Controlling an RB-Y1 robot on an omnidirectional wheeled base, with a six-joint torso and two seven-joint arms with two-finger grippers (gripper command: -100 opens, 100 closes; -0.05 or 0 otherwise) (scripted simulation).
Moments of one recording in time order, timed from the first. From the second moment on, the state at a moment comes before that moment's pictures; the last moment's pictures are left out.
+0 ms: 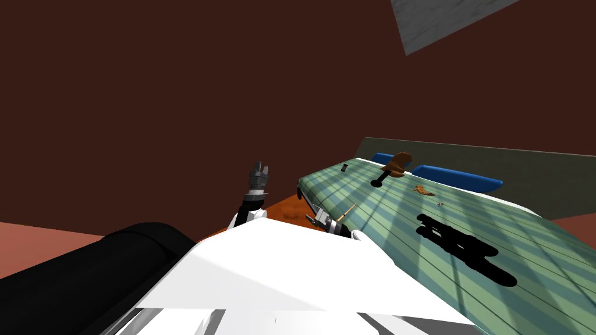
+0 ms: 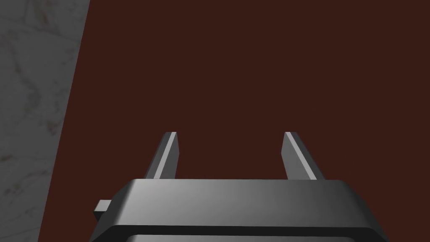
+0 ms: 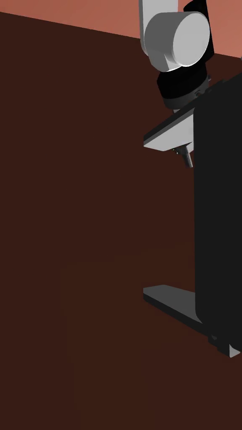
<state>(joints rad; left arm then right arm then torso) 0.54 -0.03 -0.05 -2.35 -0.02 -0.39 0.01 0.25 -0.67 0.54 -1.80 0.91 -0.53 0.21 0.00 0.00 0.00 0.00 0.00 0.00</state>
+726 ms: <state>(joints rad) 0.54 -0.03 -0.05 -2.35 -0.02 -0.39 0.01 0.21 -0.84 0.66 -1.65 1.11 -0.53 0.30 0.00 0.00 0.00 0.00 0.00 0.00</state>
